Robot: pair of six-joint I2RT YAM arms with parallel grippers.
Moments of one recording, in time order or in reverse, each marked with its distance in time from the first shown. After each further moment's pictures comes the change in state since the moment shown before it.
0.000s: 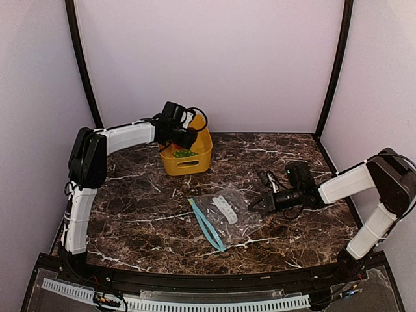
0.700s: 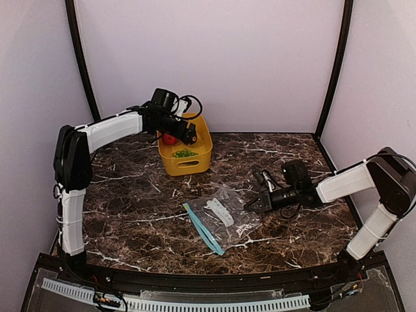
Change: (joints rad) left arm 0.015 -0.121 -0.012 -0.103 0.121 -0.005; right arm 0.041 0.002 0.029 -0.018 -0.003 0.002
